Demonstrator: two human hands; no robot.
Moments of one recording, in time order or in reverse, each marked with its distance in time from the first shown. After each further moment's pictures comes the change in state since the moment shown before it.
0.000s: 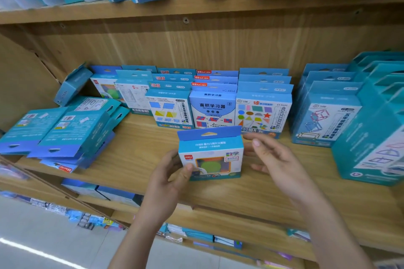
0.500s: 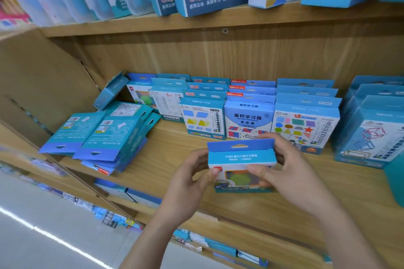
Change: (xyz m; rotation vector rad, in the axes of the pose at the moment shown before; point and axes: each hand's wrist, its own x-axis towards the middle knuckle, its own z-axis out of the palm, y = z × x) left_hand 0.016 0.019 -0.030 0.094 -0.084 0.056; right_hand 0.021 -0.020 0.046 -0.178 -0.073 -0.067
